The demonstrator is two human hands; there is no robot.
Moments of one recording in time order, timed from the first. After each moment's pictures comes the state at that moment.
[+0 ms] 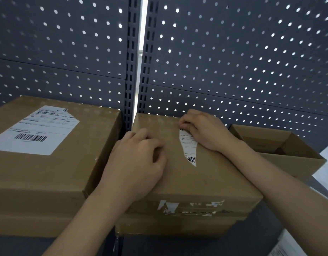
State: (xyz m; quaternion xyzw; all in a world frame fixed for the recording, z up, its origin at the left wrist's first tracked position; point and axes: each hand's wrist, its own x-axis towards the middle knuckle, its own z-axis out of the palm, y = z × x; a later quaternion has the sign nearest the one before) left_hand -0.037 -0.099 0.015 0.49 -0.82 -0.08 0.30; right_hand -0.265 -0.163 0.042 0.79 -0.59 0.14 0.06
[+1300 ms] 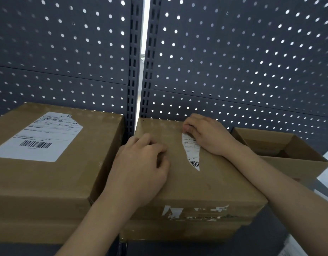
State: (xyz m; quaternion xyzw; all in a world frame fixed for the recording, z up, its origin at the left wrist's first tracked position) left_hand -0.037 -0.097 0.017 0.48 -0.82 -0.09 0.30; right_hand -0.266 -0.164 0.040 0.79 -0.59 0.15 0.04
